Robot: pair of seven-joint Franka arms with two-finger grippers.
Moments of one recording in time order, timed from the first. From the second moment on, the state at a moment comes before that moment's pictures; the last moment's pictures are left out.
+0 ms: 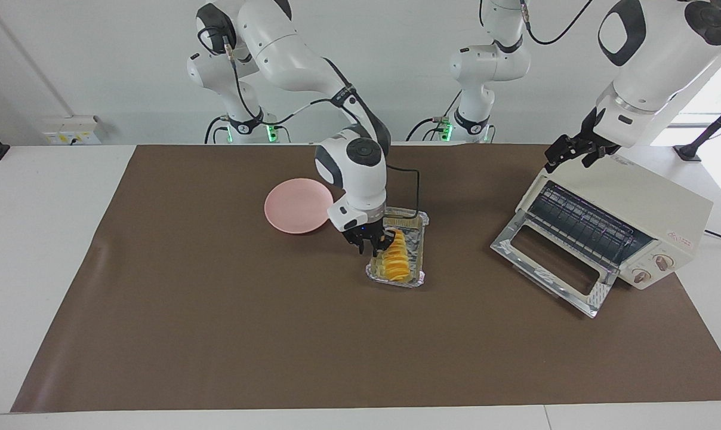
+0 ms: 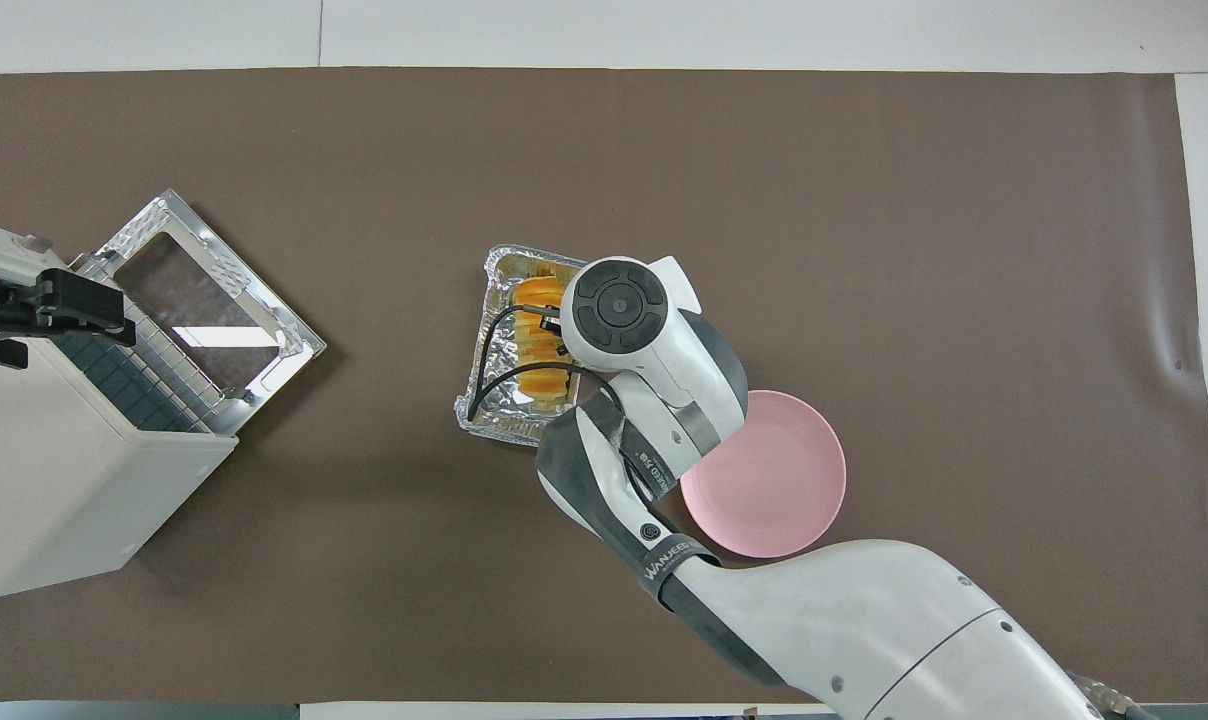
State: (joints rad) left arm -0.03 -0.02 0.00 -1.67 -0.05 1.54 -0.14; right arm 0.57 0.53 0.05 -1.66 -0.05 2.31 0.95
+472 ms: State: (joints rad) left arm -0.03 -0.02 0.00 -1.66 -0.05 1.54 -0.10; right arm 0.57 0.53 0.05 -1.65 -0.05 2.31 0.95
